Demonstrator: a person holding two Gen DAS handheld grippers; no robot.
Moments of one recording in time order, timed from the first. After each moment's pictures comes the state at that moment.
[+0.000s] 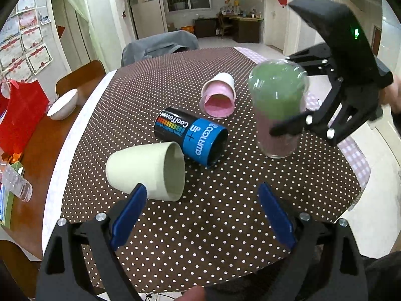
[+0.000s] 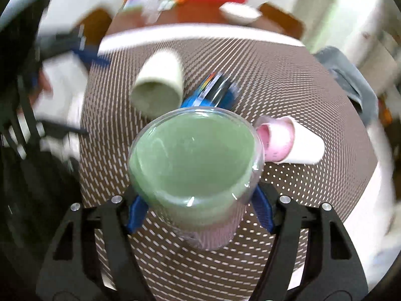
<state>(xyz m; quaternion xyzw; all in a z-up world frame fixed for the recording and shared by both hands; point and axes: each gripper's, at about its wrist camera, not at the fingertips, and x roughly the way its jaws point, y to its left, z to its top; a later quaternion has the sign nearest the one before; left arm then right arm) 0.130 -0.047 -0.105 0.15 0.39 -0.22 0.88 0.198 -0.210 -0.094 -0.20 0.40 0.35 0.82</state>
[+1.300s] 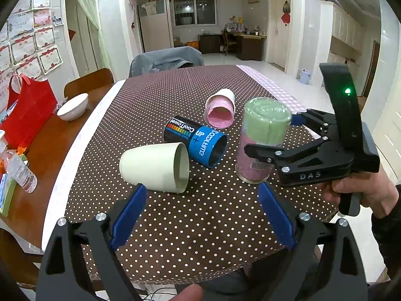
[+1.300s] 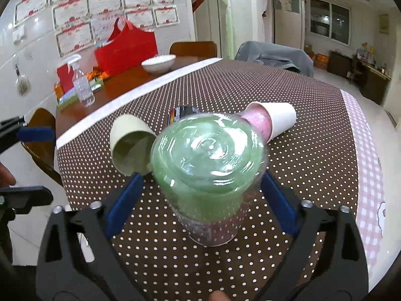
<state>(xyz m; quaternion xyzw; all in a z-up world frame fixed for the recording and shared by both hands) 0.096 -0.023 -0.089 0.12 0.35 -0.22 0.90 0.147 -0.194 -0.131 -0.01 0.32 0.16 0.93</state>
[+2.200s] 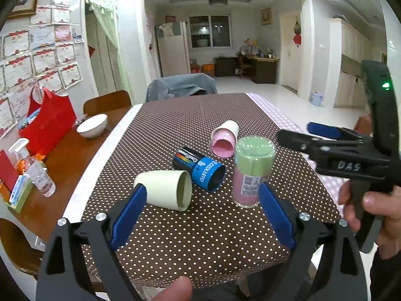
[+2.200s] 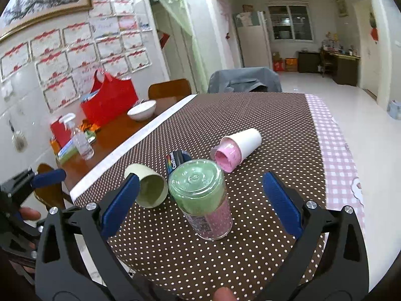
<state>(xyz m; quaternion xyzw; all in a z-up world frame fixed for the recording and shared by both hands) 0.053 -0.032 -0.045 0.10 0.29 -0.17 0.94 0.079 -0.233 -0.058 0.11 0.25 0.09 0.96</state>
